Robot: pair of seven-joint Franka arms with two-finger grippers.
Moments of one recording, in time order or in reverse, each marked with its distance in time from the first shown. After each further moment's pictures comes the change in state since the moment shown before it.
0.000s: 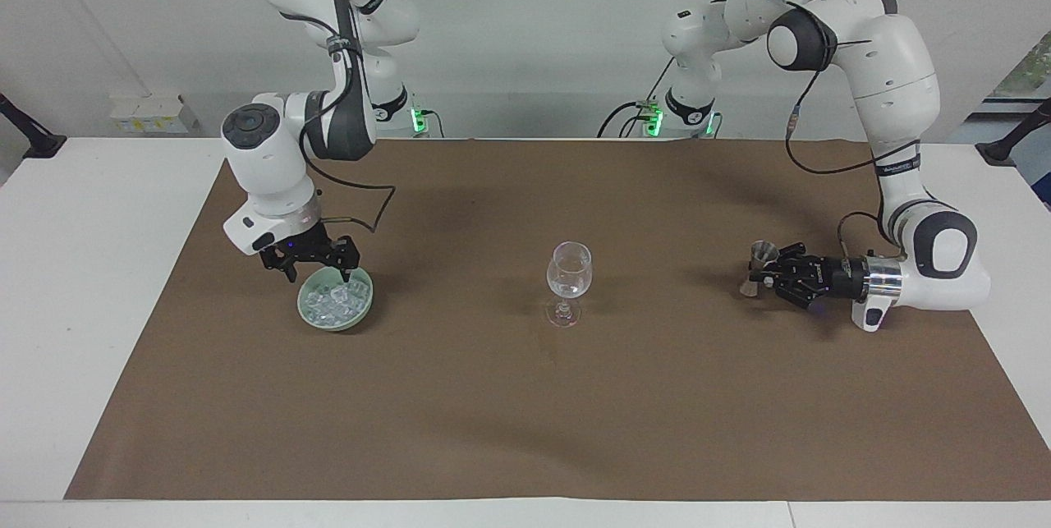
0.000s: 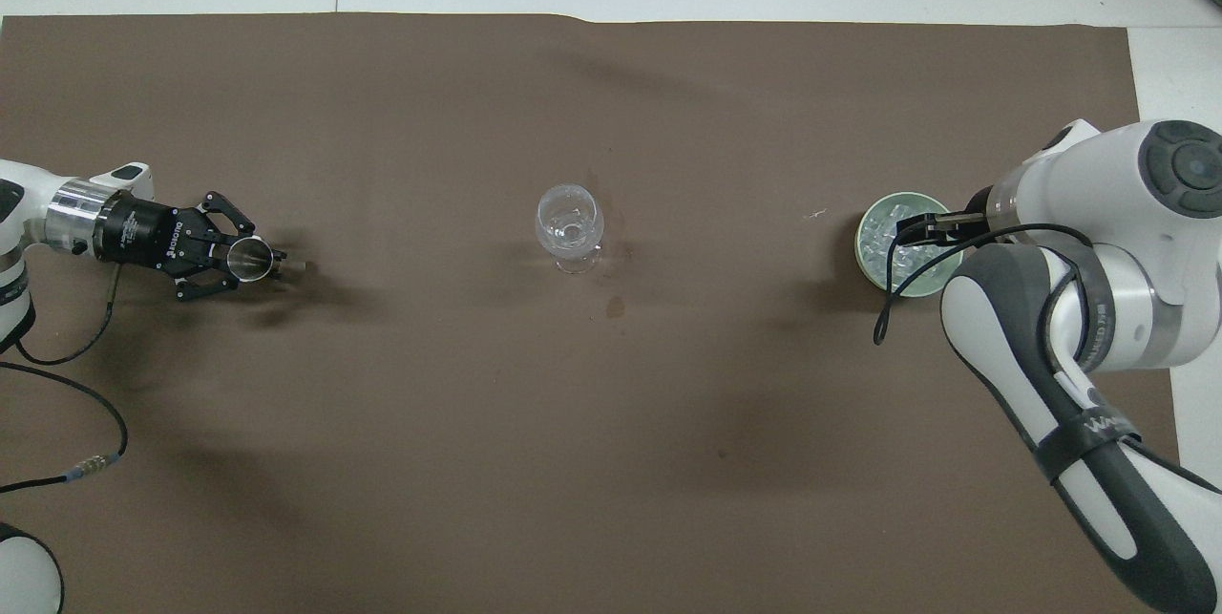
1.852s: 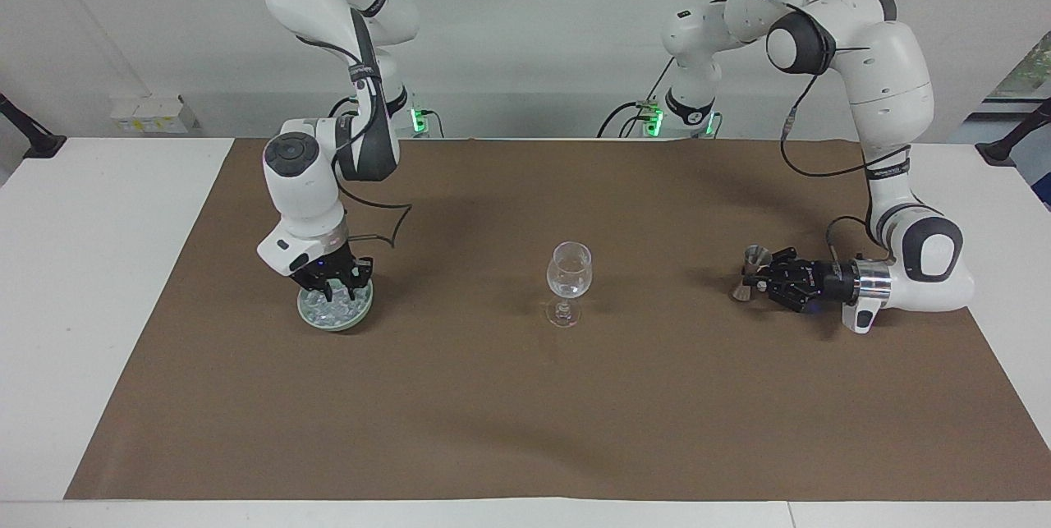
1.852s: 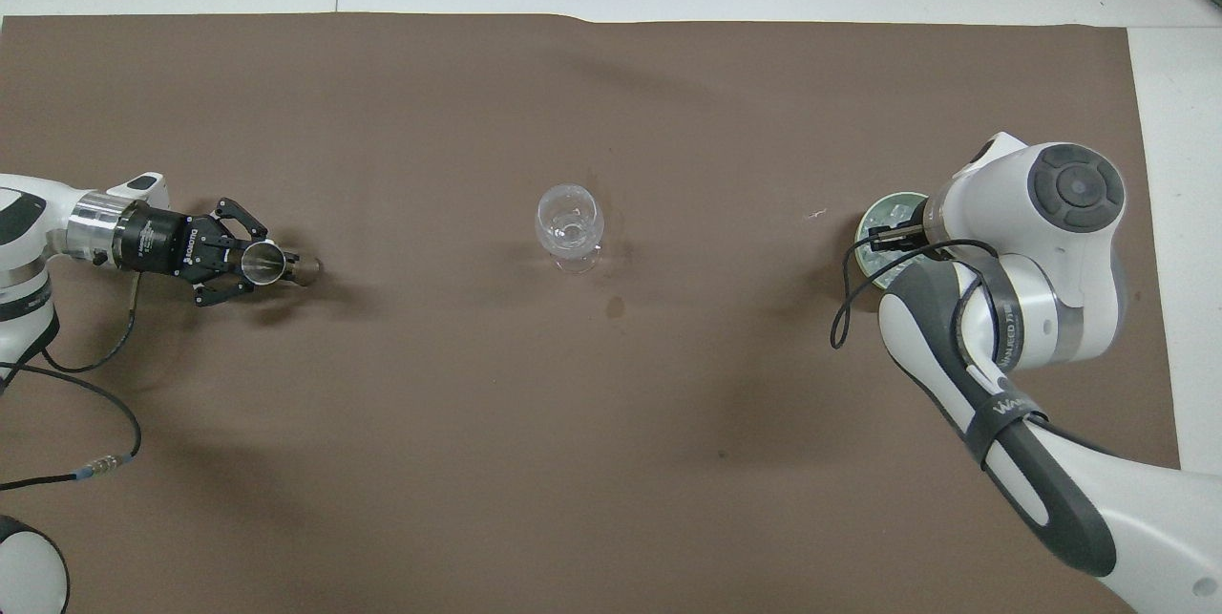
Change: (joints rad) left arm -0.002 0.013 -0.002 -0.033 -0.026 0.030 0.050; right arm 0.050 0.057 -0.004 -0.005 -0.045 0.054 -0.002
